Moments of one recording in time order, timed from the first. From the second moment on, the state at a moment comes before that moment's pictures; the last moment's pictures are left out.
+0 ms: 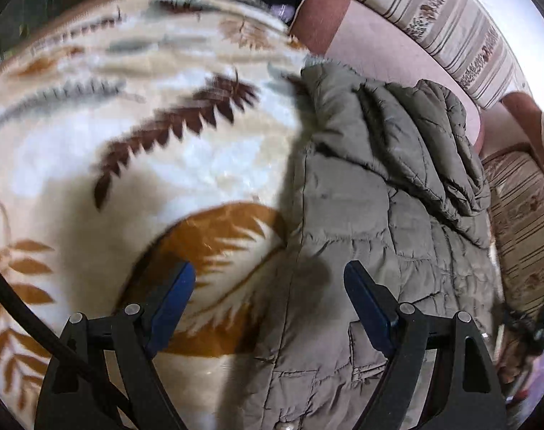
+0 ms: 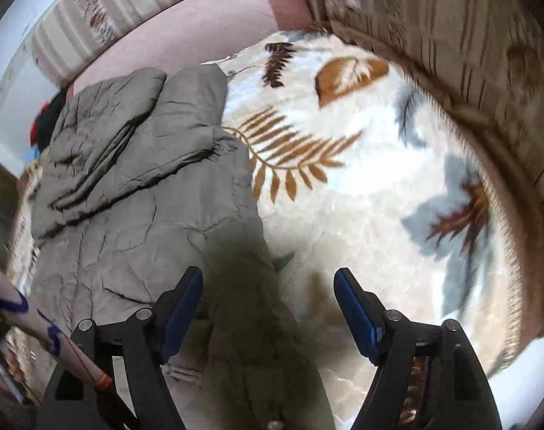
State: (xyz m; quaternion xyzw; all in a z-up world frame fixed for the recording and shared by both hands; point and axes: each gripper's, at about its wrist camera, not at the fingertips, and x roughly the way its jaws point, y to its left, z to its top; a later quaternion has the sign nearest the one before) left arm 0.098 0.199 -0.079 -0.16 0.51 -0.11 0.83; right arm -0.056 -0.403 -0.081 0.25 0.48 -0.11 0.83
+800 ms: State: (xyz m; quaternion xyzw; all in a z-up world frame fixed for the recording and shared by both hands) left arm 0.000 0.185 -0.116 -0.31 0.53 -0.29 0.73; right arm -0.116 -0.400 -0.128 0.43 0.47 0.07 0.77
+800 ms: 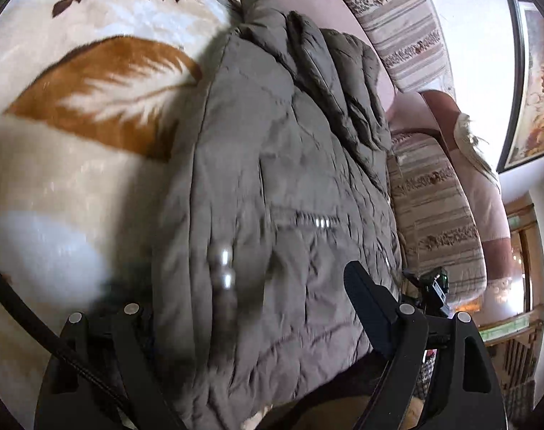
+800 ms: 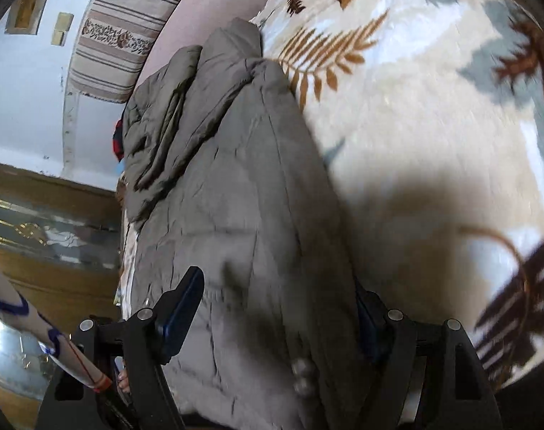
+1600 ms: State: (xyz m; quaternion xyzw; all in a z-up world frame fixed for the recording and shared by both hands) left arm -0.036 0.167 -0.124 -0.28 0.54 -0.27 0.75; right arm -0.162 -0.331 -0.148 0.39 0.51 0.14 0.75
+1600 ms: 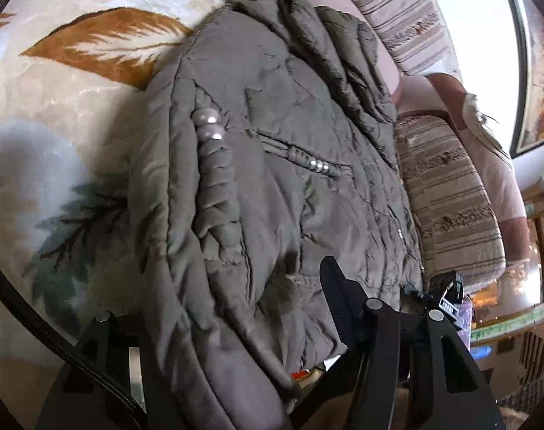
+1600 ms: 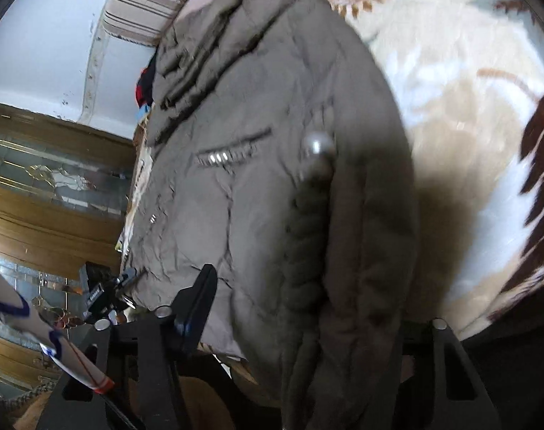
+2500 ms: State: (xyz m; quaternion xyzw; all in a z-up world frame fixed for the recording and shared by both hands) left arm 0.008 0.139 0.043 -0.21 0.44 -0.24 0.84; right arm -0.121 -0.330 0.001 0.34 0.40 0.18 0.83
